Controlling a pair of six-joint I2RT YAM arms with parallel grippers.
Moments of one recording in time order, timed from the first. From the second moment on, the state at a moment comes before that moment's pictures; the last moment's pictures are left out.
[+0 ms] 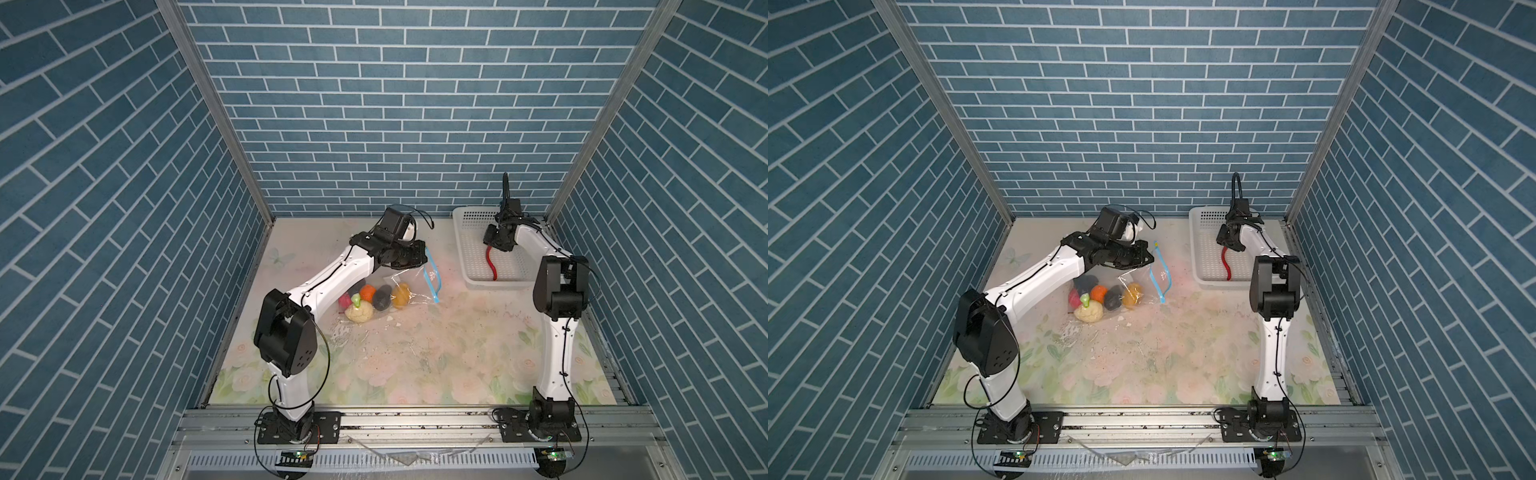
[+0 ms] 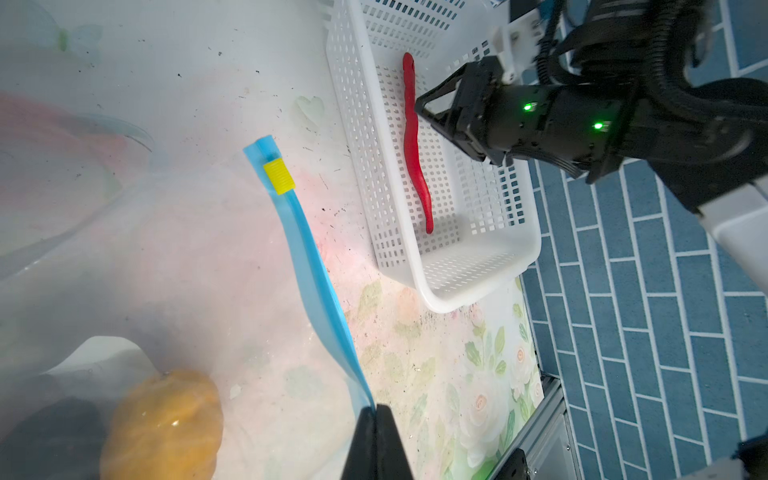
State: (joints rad) left arm -0.60 1.82 1.64 -0.59 0.36 -0.61; right arm 0.10 2.35 1.98 -0.71 -0.03 0.39
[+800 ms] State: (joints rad) left arm -0.60 1.81 1.63 -0.59 0.36 -0.60; right arm 0.10 2.45 2.15 -0.90 -0.01 0.37
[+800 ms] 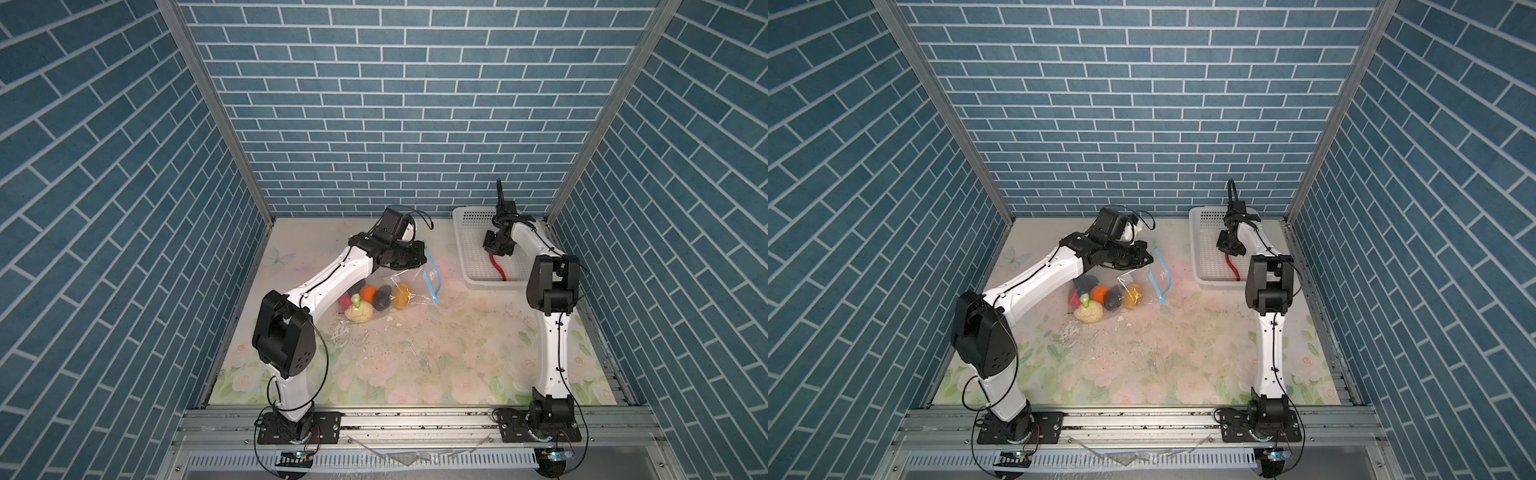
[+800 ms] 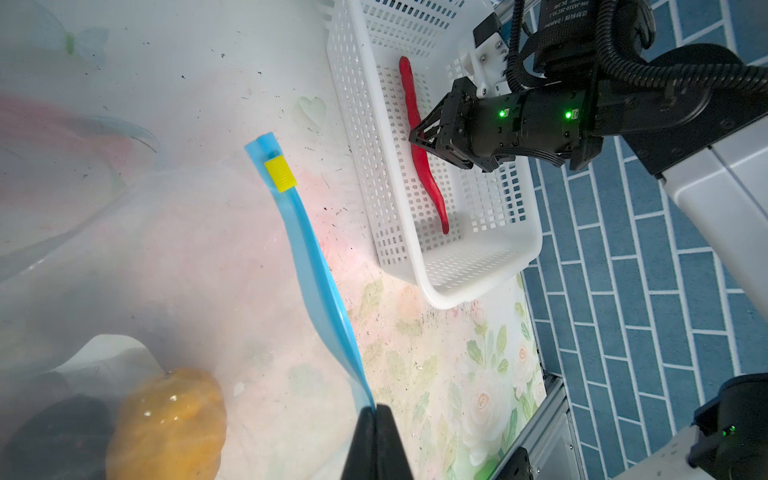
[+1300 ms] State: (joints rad) left arm -0.60 1.81 1.62 -0.59 0.36 -0.60; right arm 0.10 2.46 2.18 -0.91 -0.03 0.37
